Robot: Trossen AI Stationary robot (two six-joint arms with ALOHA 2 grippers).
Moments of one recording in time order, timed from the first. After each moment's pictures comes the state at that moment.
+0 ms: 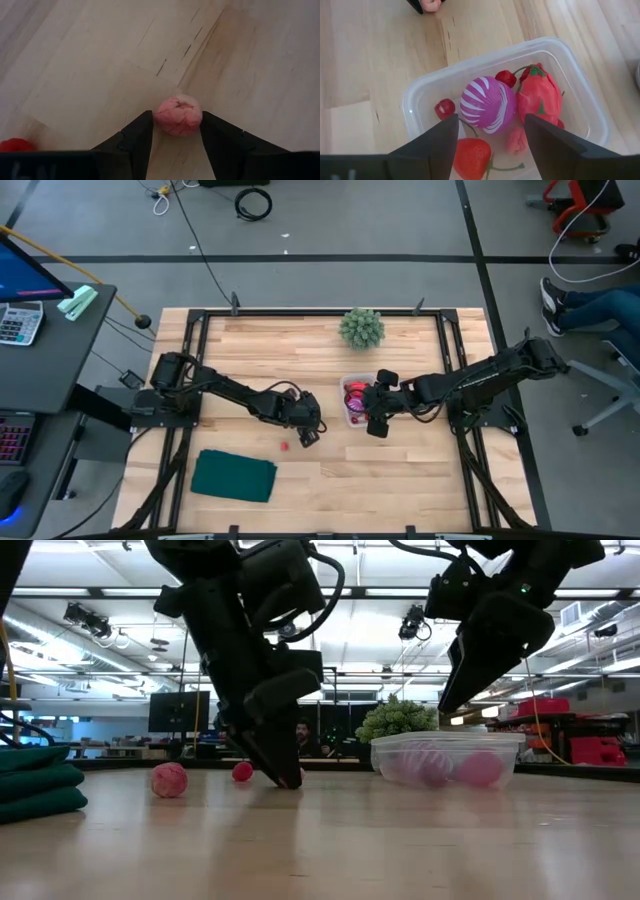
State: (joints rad) left arm -0.17 1.92 1.09 -0.28 -0.27 -0.62; right arm 0.19 1.41 0.82 -0.45 0.32 0.34
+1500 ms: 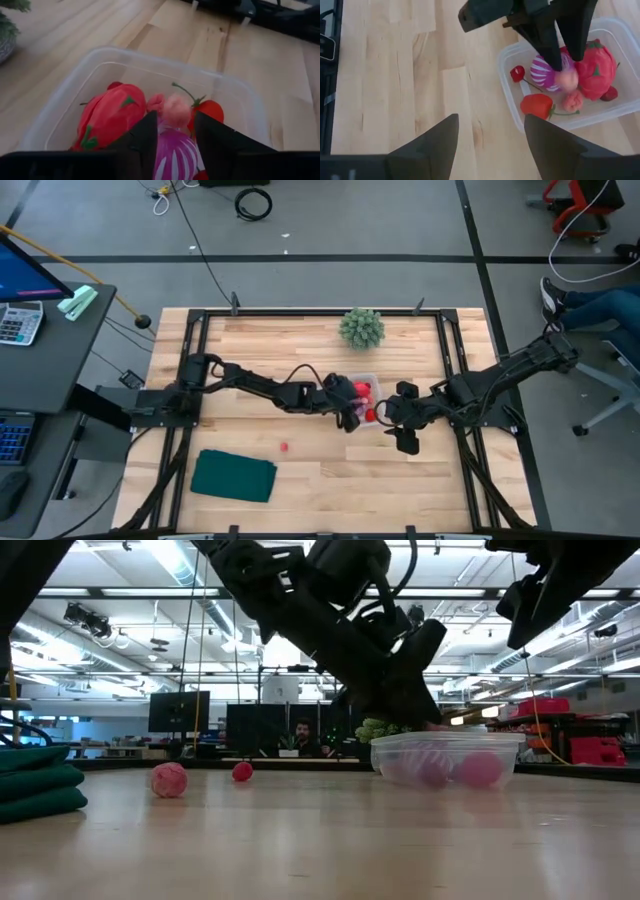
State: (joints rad) left arm -0.07 2.11 1.33 0.22 -0.32 -0.38; right arm 0.38 1.16 0.87 -0.69 0.16 0.52
